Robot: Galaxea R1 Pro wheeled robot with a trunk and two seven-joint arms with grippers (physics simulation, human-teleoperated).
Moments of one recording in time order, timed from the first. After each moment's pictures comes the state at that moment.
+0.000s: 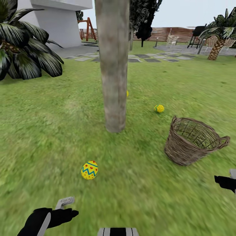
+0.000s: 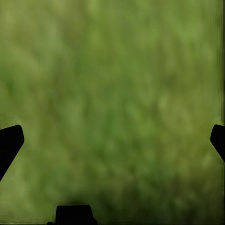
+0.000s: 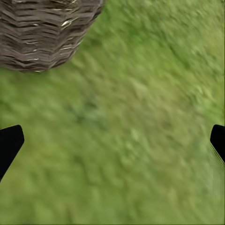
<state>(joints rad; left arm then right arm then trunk) -0.21 0.11 0.12 -1.12 0.16 0.85 -0.21 -0.36 -0.30 -0.55 -1.30 0.26 0.64 0.16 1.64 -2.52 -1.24</state>
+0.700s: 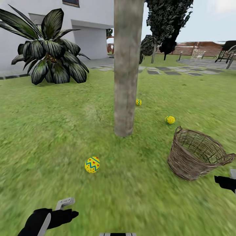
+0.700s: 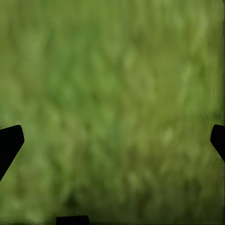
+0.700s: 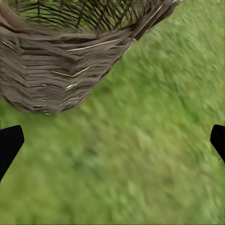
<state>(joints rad) -0.21 0.11 0.12 -1.11 0.15 0.85 -0.21 -0.36 -0.30 -0.55 -1.30 0.25 0.64 0.16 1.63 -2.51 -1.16</state>
